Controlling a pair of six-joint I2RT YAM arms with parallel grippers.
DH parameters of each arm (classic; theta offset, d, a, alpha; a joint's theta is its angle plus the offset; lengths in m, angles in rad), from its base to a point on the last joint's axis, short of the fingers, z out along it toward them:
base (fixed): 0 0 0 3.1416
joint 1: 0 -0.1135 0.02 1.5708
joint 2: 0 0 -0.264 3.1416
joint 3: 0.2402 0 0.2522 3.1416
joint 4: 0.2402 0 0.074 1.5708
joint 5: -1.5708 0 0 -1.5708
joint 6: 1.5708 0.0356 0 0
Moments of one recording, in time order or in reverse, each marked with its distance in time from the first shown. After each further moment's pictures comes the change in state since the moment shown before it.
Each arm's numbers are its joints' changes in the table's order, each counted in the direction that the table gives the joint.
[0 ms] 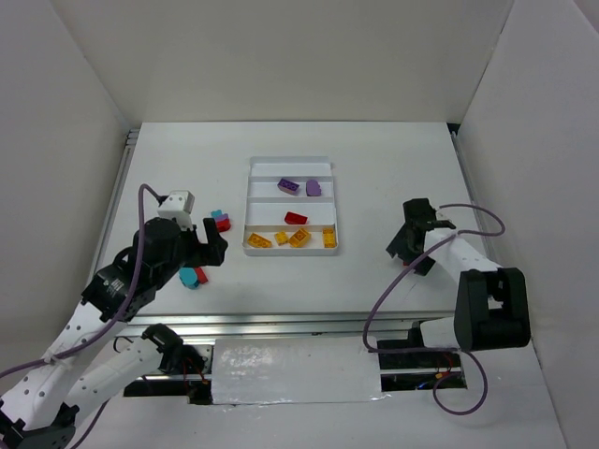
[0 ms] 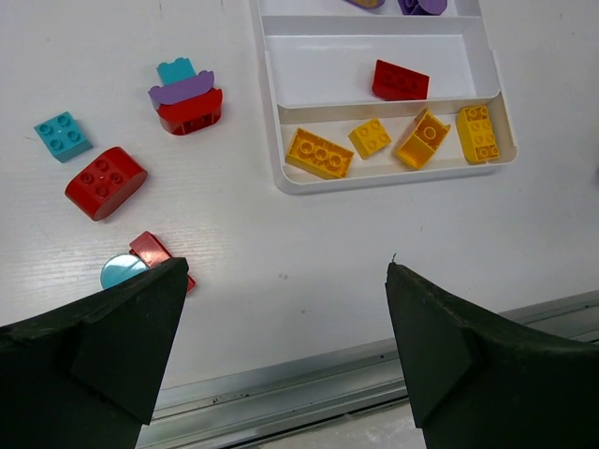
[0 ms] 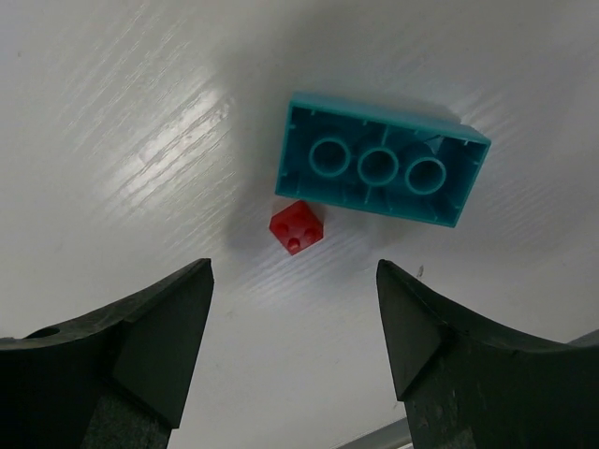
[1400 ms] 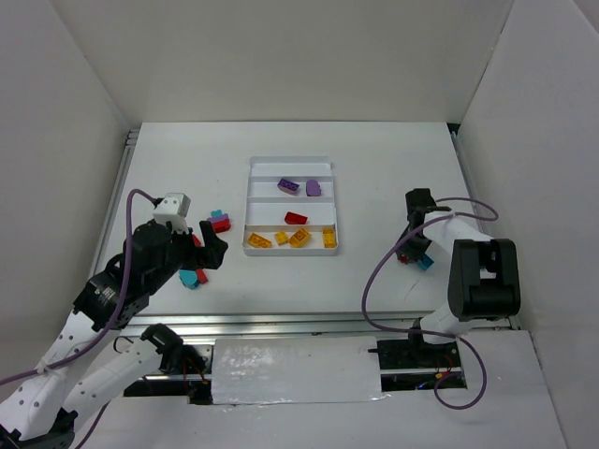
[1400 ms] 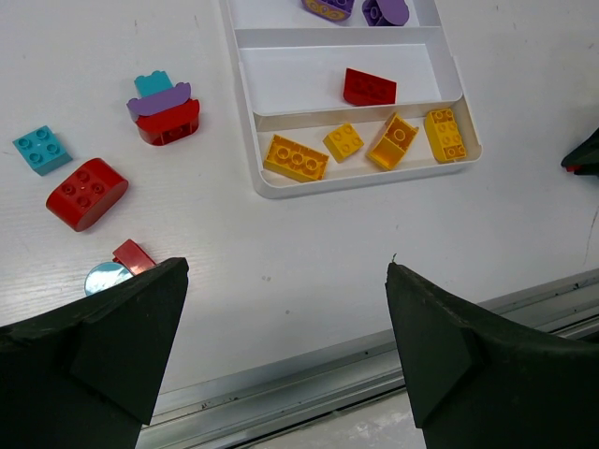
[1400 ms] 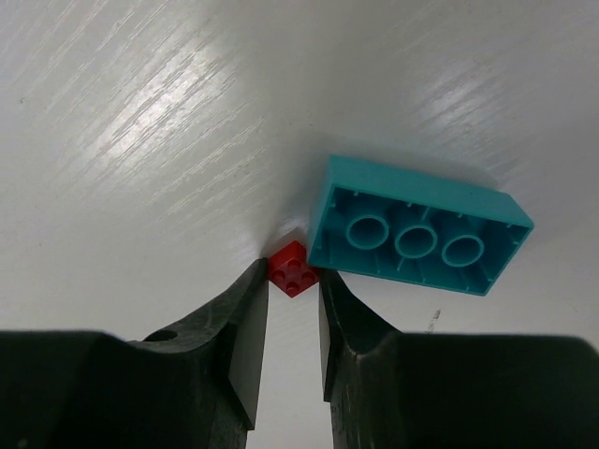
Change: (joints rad) left arm 0.000 -0.051 -0.002 -0.007 -0.051 0.007; right arm 0.063 0.203 0.122 0.020 0.064 -0.084
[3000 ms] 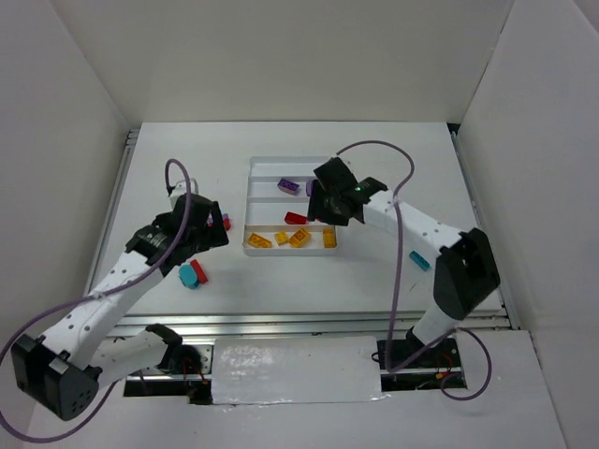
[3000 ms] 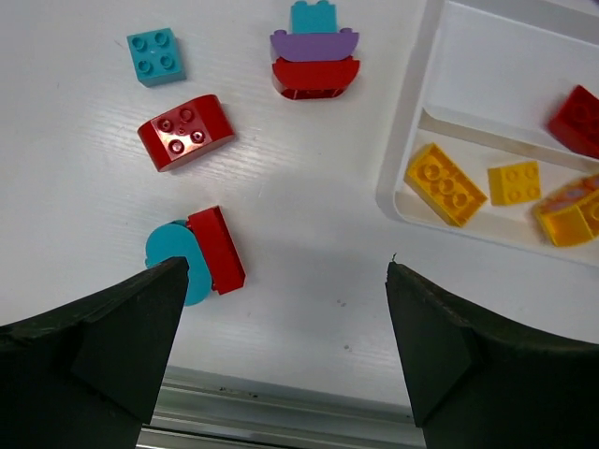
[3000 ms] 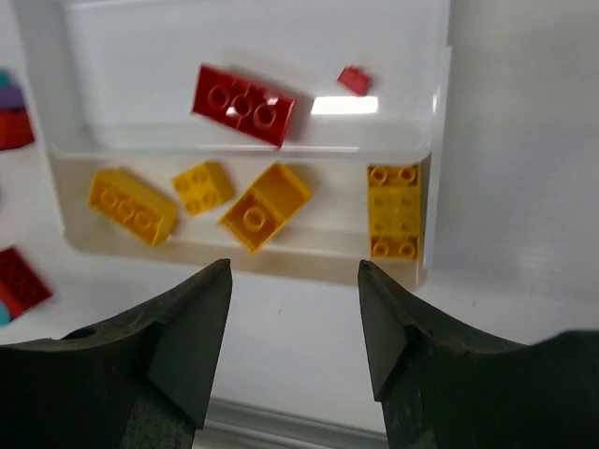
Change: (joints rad) left arm -0.083 0.352 0.048 0.054 0.229 -0.194; right arm -0.619 0.145 0.517 0.032 0.035 0.042
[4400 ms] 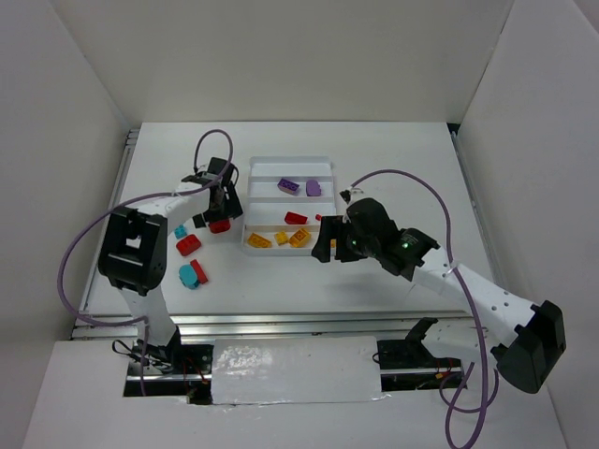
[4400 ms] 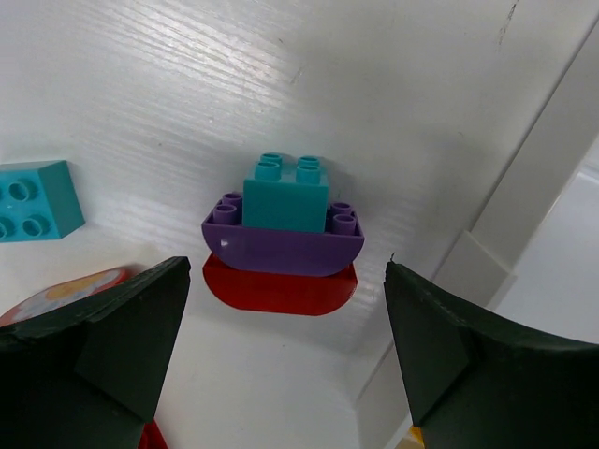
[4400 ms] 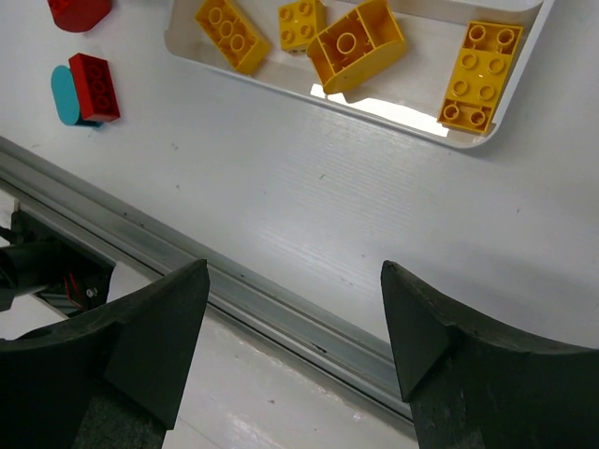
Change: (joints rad) left arm -0.217 0.828 0.309 -0.216 -0.110 0.003; right arm -0.124 -0.595 -0.441 -0.110 0.162 -0.097
